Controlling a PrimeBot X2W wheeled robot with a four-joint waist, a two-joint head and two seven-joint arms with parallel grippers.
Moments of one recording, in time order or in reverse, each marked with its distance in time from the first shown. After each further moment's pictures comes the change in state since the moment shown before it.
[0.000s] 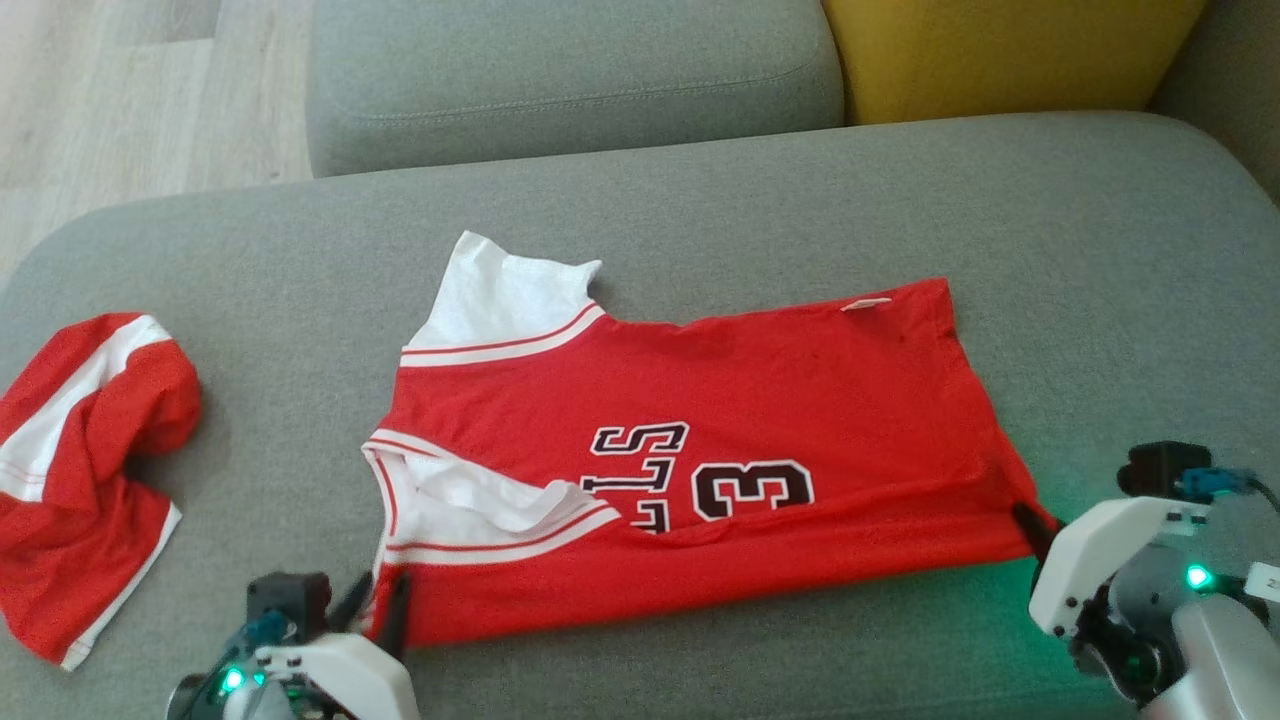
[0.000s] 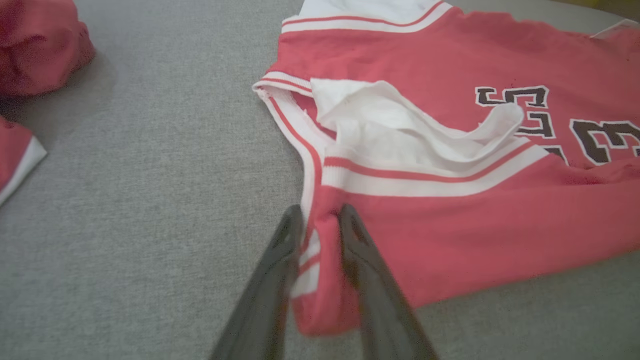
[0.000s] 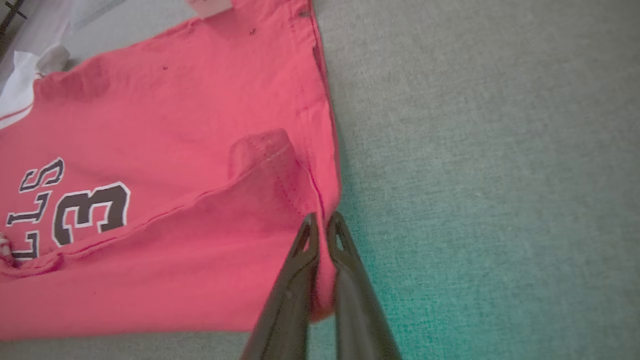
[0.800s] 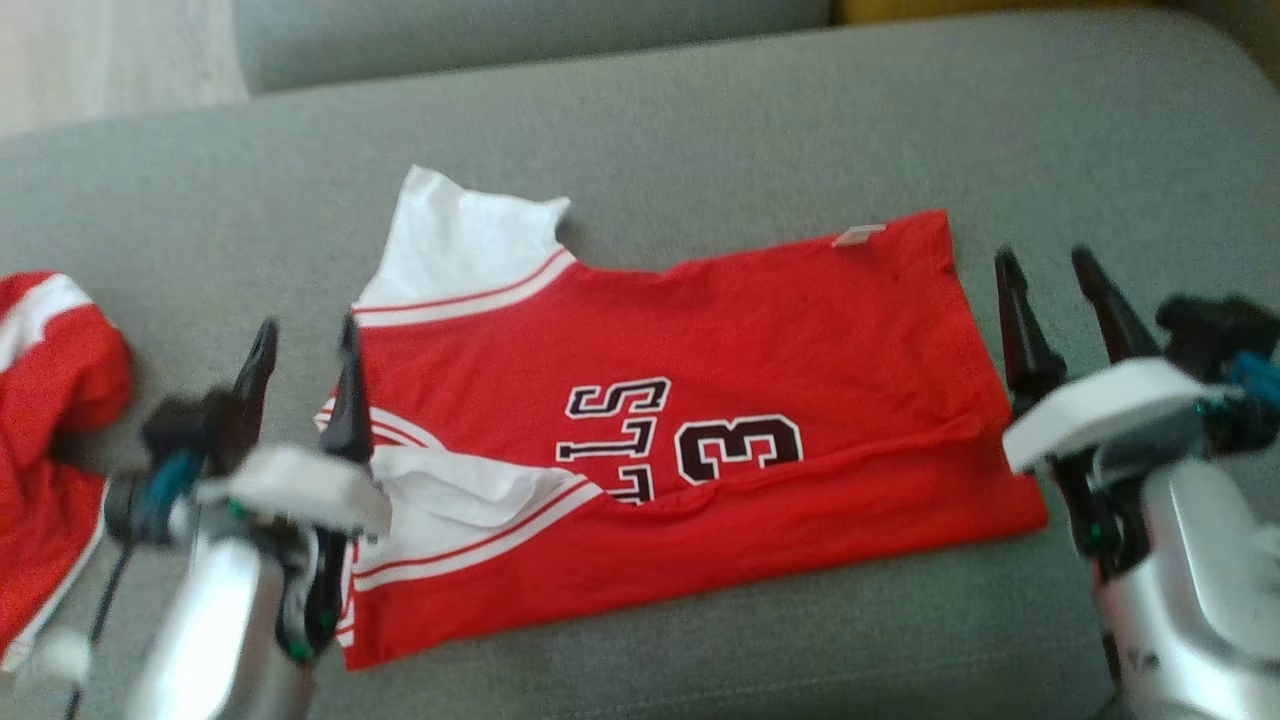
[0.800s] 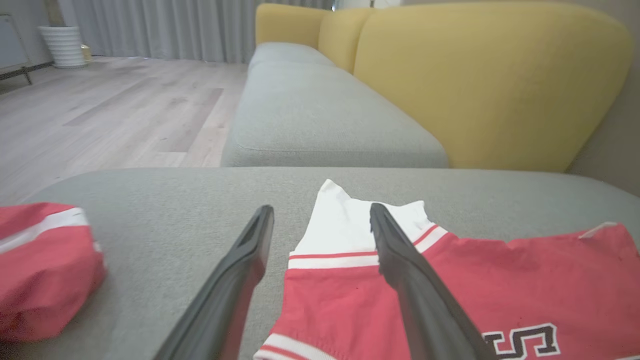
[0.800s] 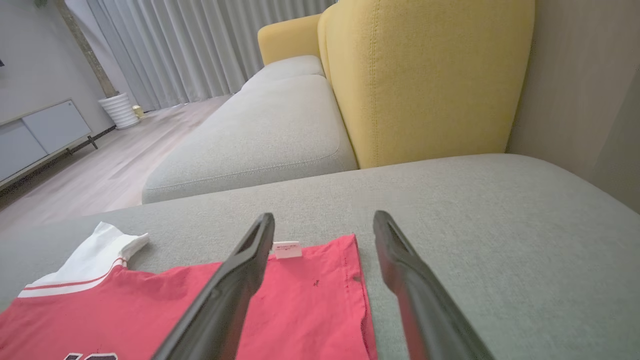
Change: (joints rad) left arm -0.209 -0.051 0.136 -0.107 0.037 0.028 -0.219; right arm -0.119 0.073 -0.005 -0.222 -0.147 0.000 -0.402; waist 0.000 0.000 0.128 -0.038
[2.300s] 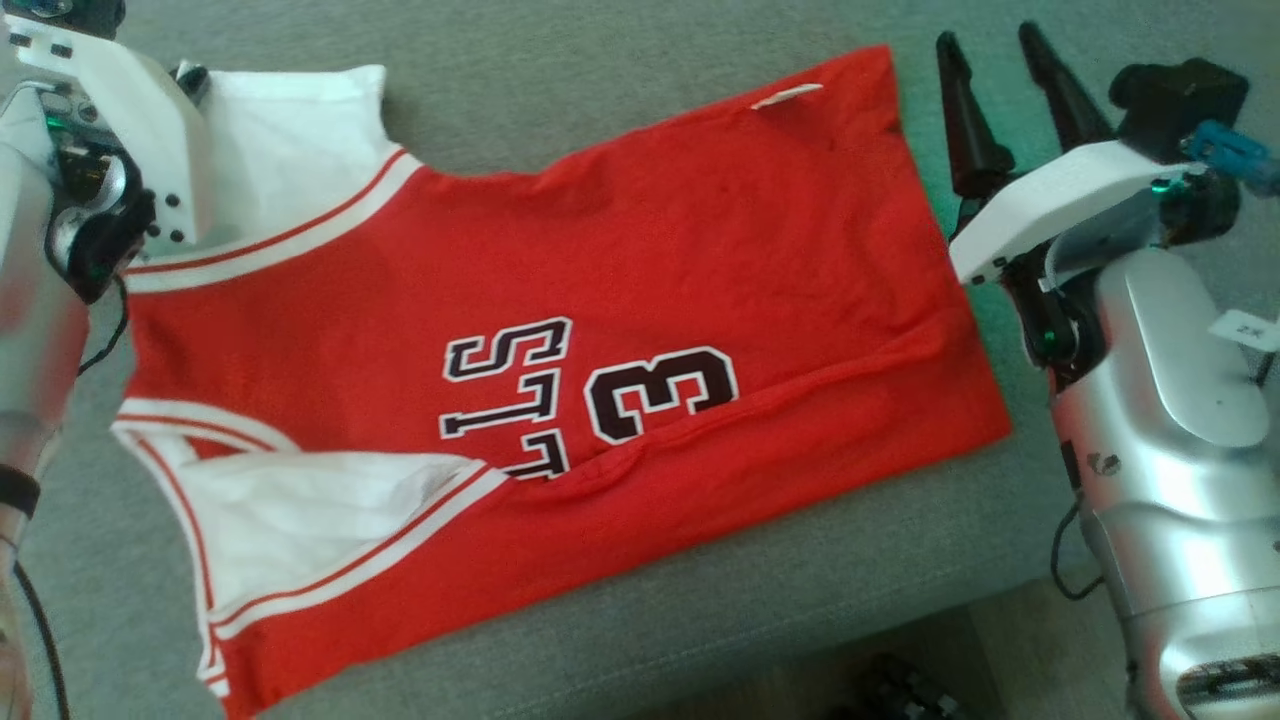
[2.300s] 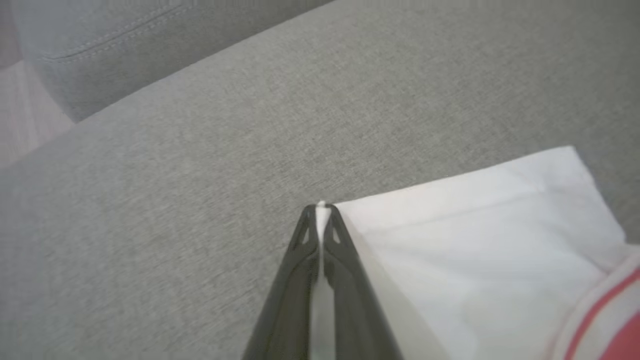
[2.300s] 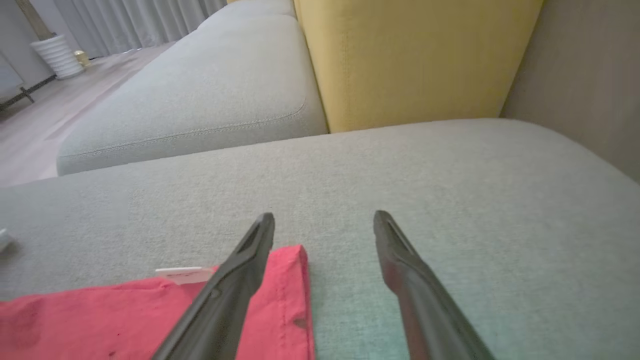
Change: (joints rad) left arm -0.849 0.292 -0.472 0.567 -0.246 -0.224 0.560; right arm -0.424 0.018 0.124 0.253 0.002 0.000 -0.035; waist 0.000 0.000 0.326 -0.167
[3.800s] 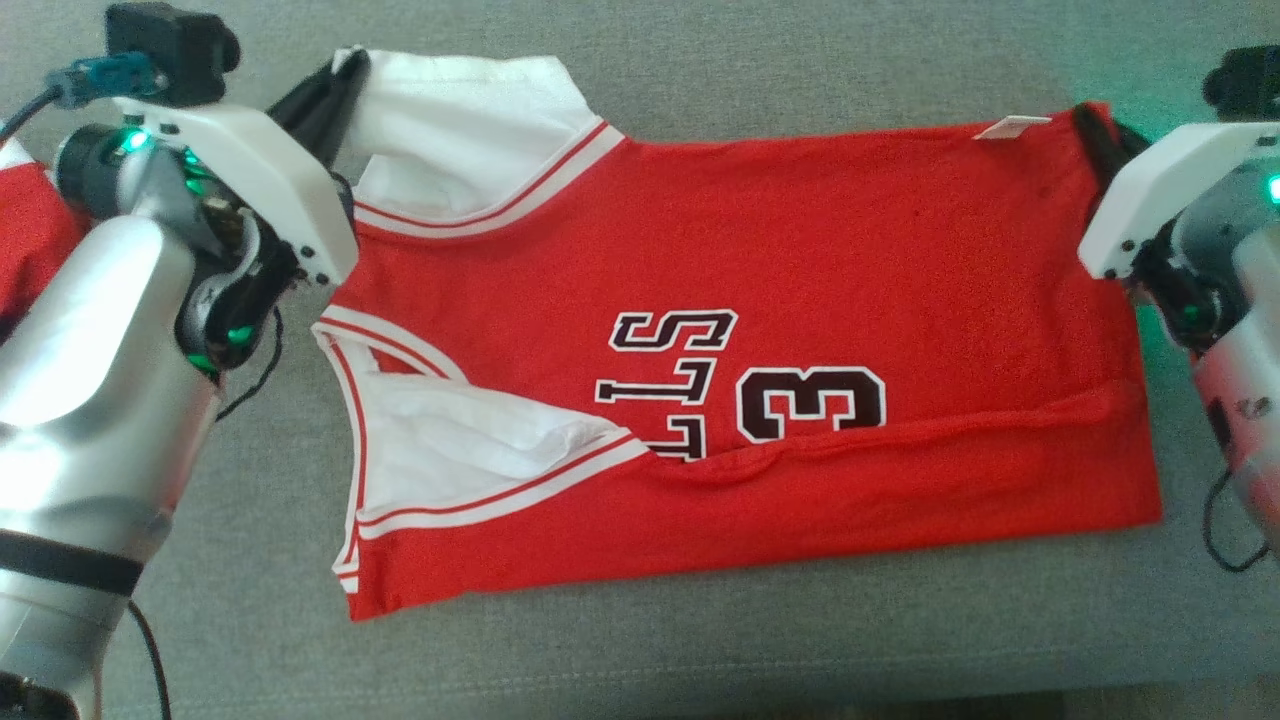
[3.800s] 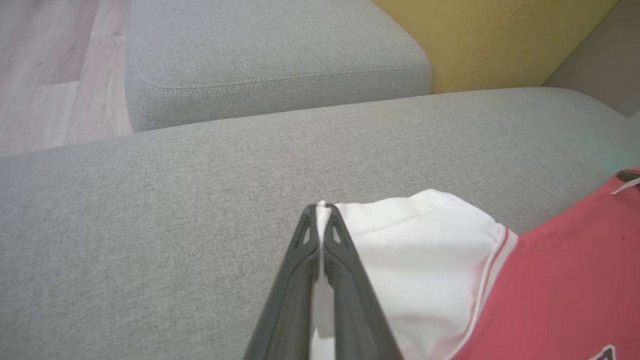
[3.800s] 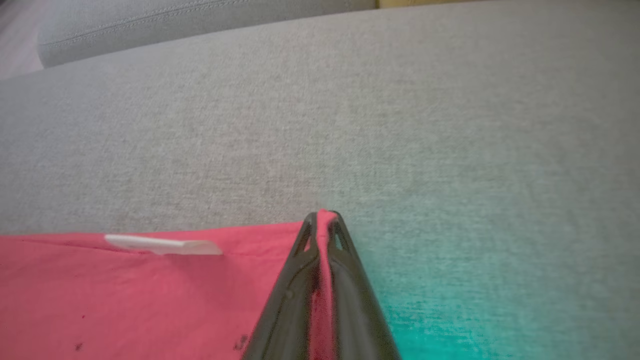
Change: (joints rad) left arm 0.191 -0.050 0.020 -0.340 -0.172 0.077 -0.221; right arm -0.165 -0.261 0.286 0.345 0.355 0.000 0.189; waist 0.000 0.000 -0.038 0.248
